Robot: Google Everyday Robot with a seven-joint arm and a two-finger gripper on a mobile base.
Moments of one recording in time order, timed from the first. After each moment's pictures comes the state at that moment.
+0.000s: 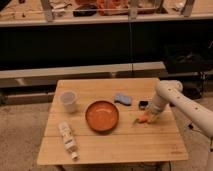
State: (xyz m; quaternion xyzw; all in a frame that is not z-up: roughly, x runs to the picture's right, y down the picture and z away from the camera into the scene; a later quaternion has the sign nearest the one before) arm 0.269 0.184 0.883 -0.35 -0.12 -0.04 0.93
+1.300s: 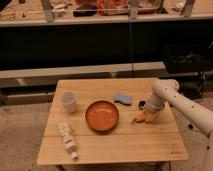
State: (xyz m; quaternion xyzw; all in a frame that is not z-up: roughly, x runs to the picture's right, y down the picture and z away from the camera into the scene) arm 0.257 0.181 0.886 -0.36 -0.12 -0.05 0.93
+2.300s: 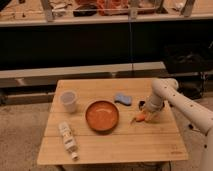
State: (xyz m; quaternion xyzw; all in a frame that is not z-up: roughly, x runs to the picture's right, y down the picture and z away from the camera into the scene) arm 0.256 0.177 0.891 -0.35 -0.13 -0.06 0.92
